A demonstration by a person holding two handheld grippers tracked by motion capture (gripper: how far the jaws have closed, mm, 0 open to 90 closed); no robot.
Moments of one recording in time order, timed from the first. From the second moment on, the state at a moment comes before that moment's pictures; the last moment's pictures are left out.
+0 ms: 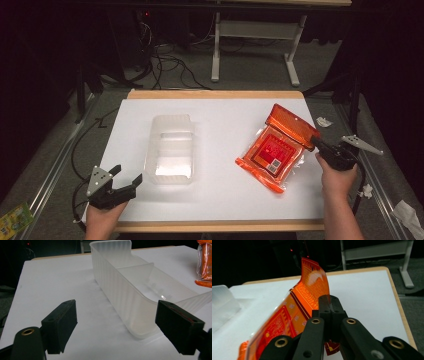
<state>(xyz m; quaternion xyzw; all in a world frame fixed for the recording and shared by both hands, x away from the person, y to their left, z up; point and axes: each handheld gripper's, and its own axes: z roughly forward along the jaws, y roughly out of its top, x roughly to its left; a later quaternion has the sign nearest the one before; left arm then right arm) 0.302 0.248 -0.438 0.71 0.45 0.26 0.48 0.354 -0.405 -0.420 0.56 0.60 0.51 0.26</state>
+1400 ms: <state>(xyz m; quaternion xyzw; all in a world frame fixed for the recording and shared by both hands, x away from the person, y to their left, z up) 0.290 0.215 -0.421 0.72 0.39 0.24 0.52 0.247 -0.316 -0.355 0.39 0.65 0.59 0.27</state>
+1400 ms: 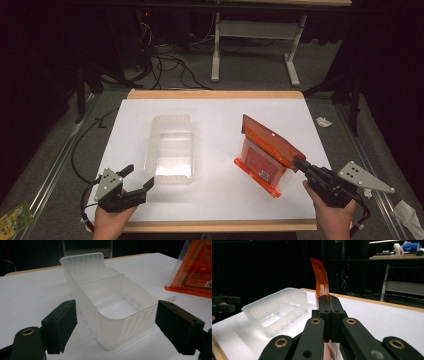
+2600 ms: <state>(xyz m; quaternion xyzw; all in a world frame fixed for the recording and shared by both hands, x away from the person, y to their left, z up) 0.391 -0.035 -0.404 0.76 0.27 0.09 0.58 0.247 -0.315 -0.356 0.39 0.65 0.60 0.25</state>
